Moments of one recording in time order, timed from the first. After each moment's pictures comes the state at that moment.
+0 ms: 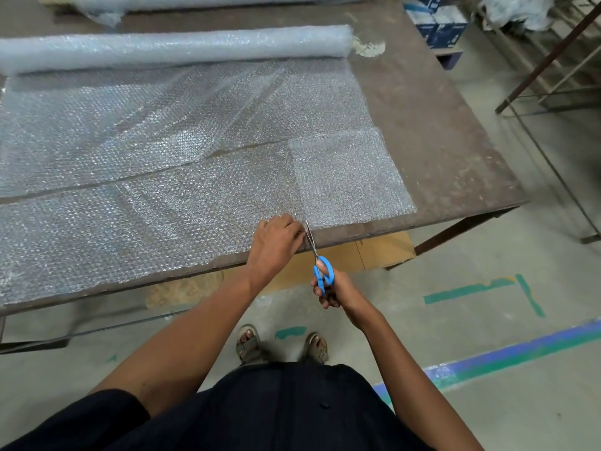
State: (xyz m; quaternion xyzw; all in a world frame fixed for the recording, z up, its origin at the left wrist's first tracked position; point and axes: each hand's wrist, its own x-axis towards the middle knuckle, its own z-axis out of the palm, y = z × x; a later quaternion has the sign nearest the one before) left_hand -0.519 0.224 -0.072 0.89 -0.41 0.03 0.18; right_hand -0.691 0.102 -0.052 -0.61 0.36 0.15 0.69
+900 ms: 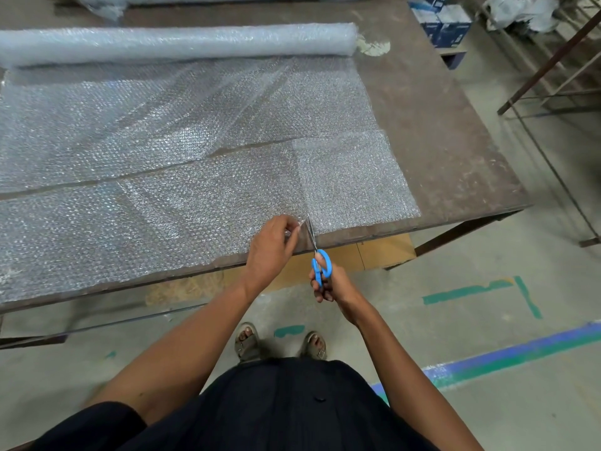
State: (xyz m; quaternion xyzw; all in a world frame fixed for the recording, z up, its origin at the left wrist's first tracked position) left_hand -0.525 0.236 -0.069 0.87 -0.32 -0.03 0.37; right_hand -0.670 0.107 -0.055 -0.60 0.38 0.13 0.69
